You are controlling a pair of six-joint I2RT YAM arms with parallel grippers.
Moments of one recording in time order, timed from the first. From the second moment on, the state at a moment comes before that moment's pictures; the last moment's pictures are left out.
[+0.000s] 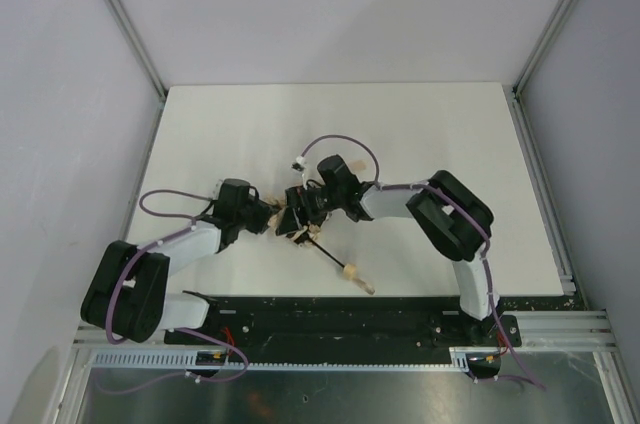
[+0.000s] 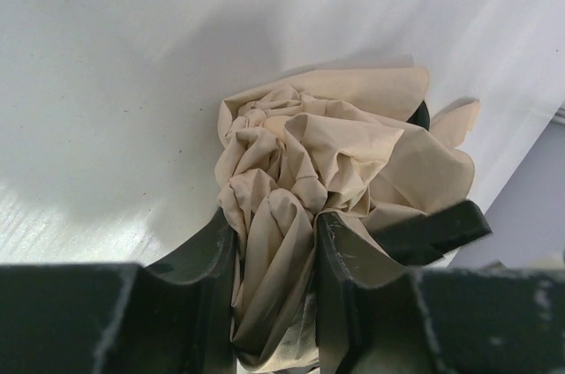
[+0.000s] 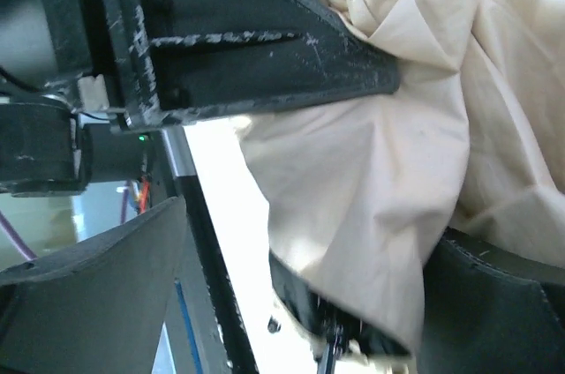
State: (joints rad) left arm -0.32 1.31 0.46 0.02 0.02 -1.31; right arm 0.80 2.08 1.19 0.34 -0.73 0.59
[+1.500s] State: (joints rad) left arm -0.32 1.36 0.61 -0.24 0.01 -1.24; right arm 1.11 2.04 1.19 0.23 0.25 0.06
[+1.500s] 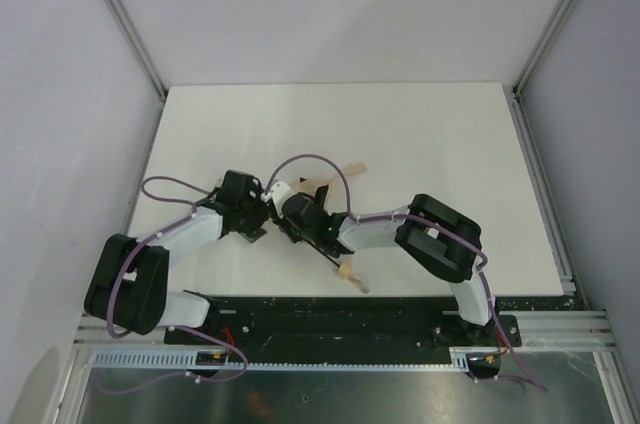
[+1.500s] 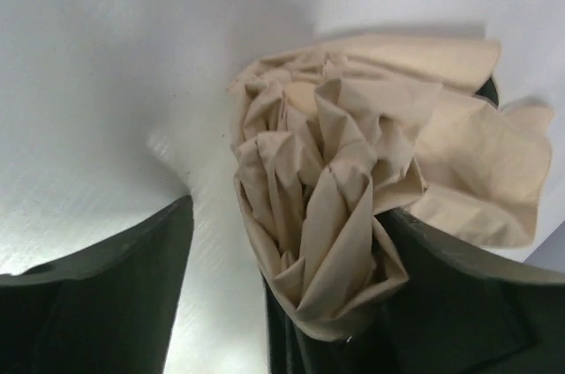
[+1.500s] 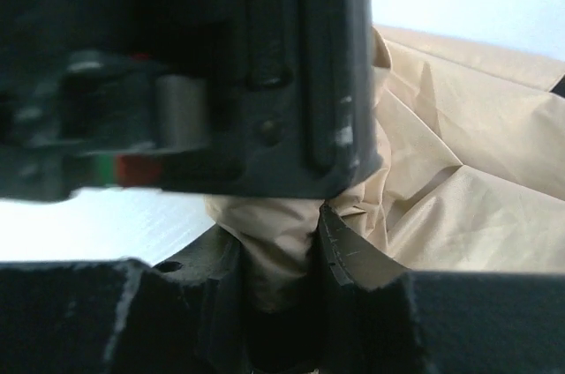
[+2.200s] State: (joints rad) left arm -0.21 1.08 0.49 -0.20 0.16 -1.13; right arm 0.86 2.13 1.16 0.45 -0.51 0.45
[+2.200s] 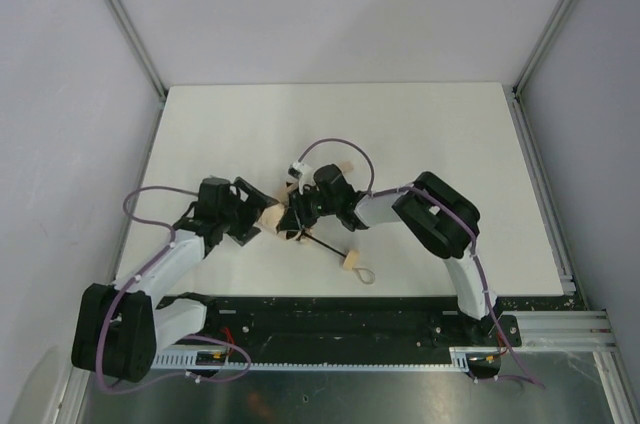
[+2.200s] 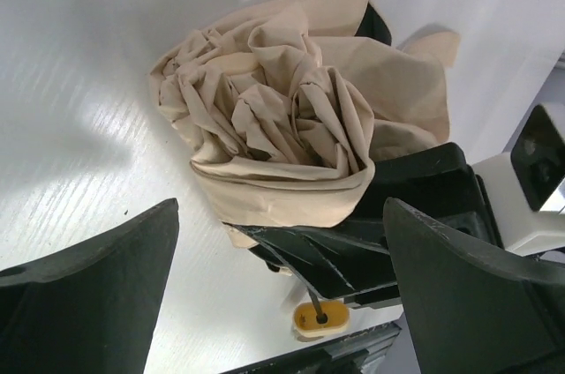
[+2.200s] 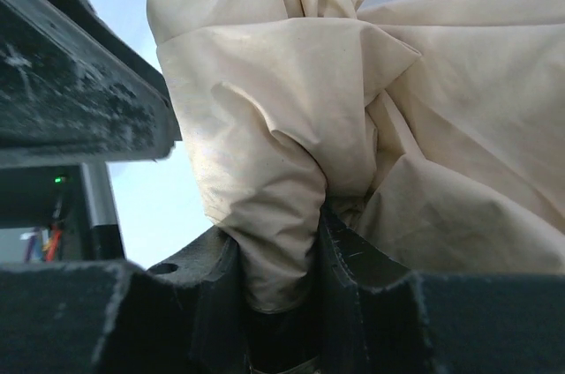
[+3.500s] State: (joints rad) left arm -0.34 1.35 0.45 0.07 0.08 -1.26; right arm 0.78 2.08 1.09 0.52 -0.75 0.76
